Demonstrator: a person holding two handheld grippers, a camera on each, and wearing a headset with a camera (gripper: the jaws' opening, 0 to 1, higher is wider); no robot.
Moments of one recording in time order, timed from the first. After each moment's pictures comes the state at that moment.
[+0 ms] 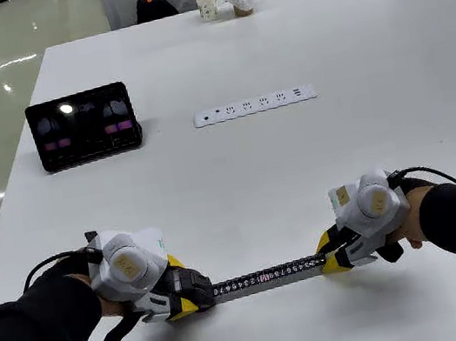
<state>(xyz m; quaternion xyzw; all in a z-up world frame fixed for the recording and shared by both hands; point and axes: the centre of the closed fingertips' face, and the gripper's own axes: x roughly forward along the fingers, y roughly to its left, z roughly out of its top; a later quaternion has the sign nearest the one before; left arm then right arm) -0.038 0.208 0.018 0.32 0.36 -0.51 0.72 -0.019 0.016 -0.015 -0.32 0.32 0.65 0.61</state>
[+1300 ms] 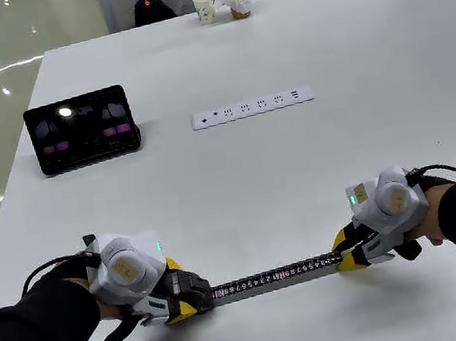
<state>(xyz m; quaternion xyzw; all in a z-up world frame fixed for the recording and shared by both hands) -0.039 0.208 0.018 0.32 0.36 -0.51 0.72 -0.016 -0.014 -0.012 -0.32 0.33 0.64 0.62</state>
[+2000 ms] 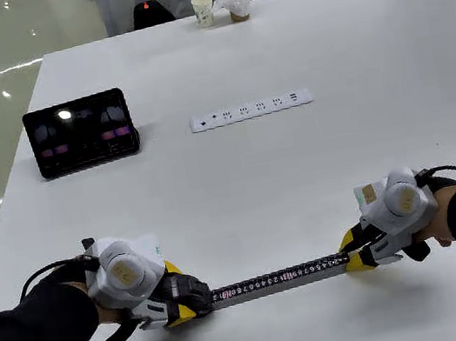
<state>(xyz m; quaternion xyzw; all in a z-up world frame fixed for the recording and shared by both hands) -0.039 0.207 0.018 0.32 0.36 -0.51 0.71 -0.014 -0.027 -0.013 -0.32 0.33 0.63 0.62</state>
